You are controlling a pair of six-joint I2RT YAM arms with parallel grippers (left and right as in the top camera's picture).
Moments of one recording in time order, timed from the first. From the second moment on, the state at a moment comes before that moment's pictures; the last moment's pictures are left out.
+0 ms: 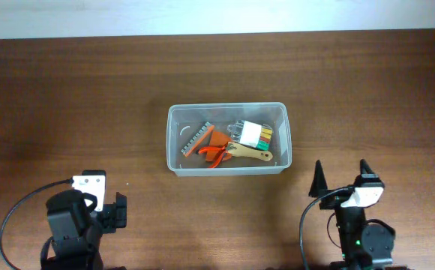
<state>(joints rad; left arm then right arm) 0.18 0.54 0.59 -0.85 -0.08 0.24 0.03 0.02 0.03 -0.07 0.02 0.06</state>
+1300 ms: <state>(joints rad) 0.18 0.54 0.59 -0.85 -0.08 0.24 0.03 0.01 0.02 -0.09 0.02 0.07</state>
